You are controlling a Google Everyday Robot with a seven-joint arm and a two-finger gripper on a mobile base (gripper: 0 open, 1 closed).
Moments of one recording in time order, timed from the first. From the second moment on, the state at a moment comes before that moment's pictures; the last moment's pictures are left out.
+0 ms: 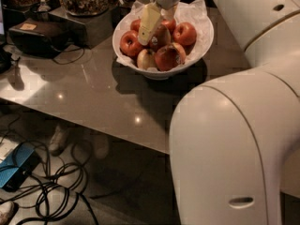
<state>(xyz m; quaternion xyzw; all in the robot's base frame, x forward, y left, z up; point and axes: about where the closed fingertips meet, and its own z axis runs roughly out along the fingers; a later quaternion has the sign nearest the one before) 0.690 -0.034 0.960 -0.47 0.87 0.03 0.15</state>
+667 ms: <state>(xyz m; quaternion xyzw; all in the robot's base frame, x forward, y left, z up) 0.696 -0.040 0.947 -0.46 0.87 0.05 0.15</state>
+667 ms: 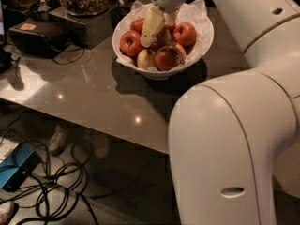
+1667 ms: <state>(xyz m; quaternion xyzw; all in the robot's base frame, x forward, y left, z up) 0.702 -0.041 0.918 -0.47 0.87 0.05 0.14</state>
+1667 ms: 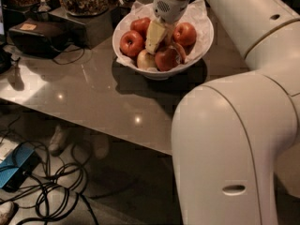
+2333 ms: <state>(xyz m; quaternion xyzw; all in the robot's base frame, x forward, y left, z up) 0.706 -0.038 0.914 -0.47 0.87 0.05 0.14</state>
